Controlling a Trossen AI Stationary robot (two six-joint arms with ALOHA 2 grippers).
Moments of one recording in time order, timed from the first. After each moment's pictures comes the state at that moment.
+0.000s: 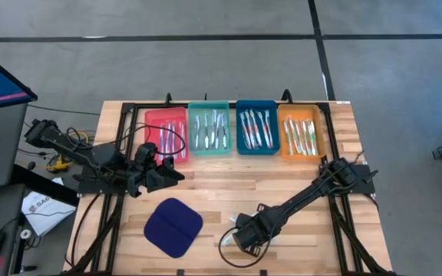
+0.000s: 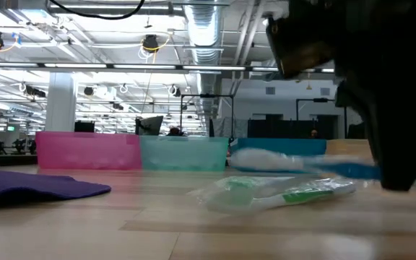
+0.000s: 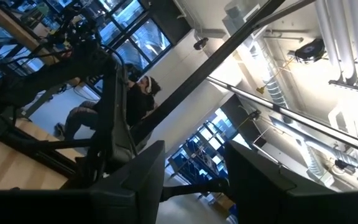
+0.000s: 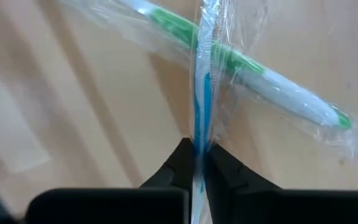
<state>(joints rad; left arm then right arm) -0.39 0.91 0.67 0.54 -0.14 -0.79 0.57 2.08 1.49 -0.87 0.01 0.94</state>
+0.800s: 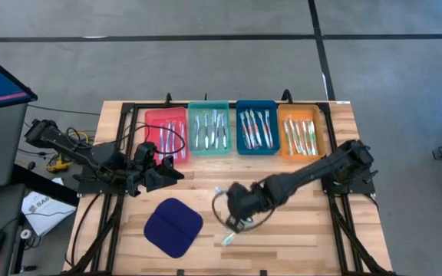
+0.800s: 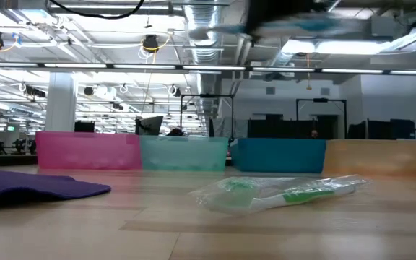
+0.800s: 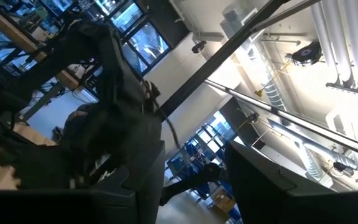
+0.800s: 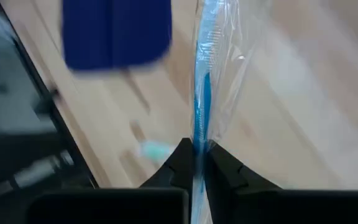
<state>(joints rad) -0.39 0.90 0.67 0.55 -0.14 -0.79 0.40 1.85 1.59 -0.85 0.11 1.02</state>
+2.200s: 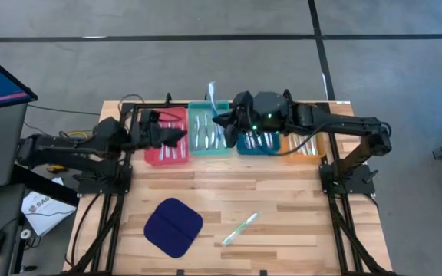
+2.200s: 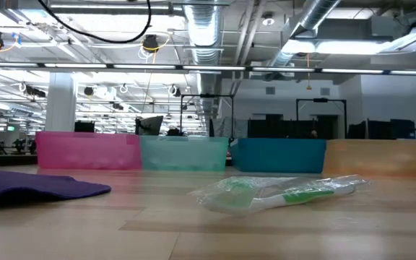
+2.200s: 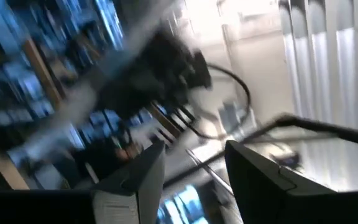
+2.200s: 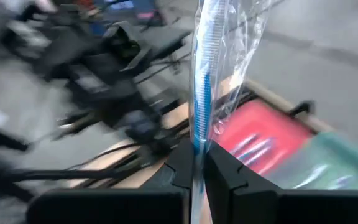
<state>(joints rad) 0.07 0.89 0.67 0.65 0.02 -1.27 -0.05 1.59 1.74 -0.47 0.22 0.46</state>
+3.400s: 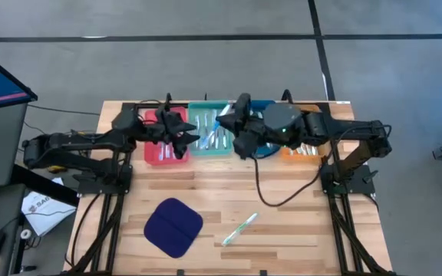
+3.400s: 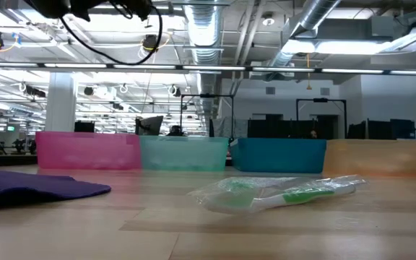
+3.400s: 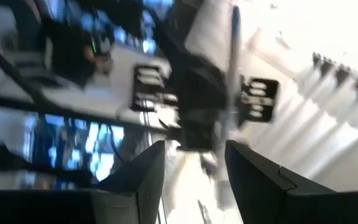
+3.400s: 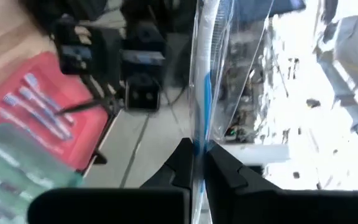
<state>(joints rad) 0.26 1.08 0.67 0.80 0.39 -2.07 0.13 1.62 1.89 -0.54 0.48 -1.25</state>
